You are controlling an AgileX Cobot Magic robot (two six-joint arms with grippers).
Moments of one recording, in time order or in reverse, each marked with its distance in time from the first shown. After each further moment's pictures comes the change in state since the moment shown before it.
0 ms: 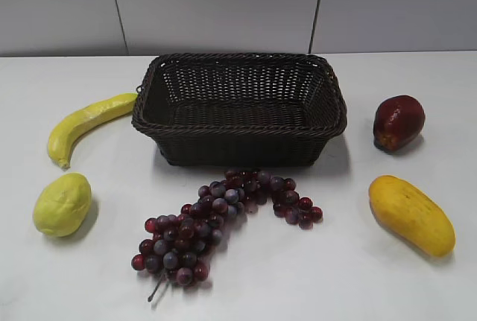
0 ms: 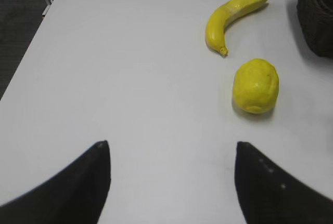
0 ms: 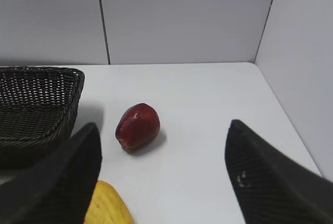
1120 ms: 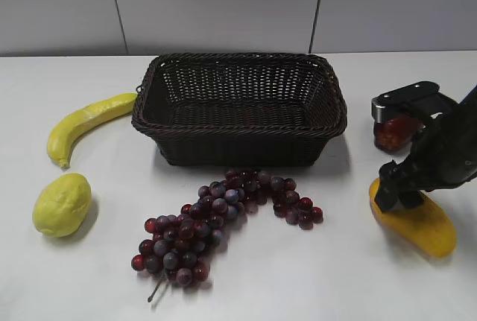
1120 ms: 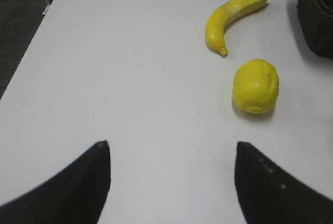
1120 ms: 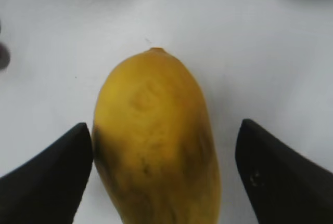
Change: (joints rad) left arm 0.000 0.000 0.000 0.000 0.000 0.000; right arm 0.198 1.314 -0.338 0.152 0.078 -0.342
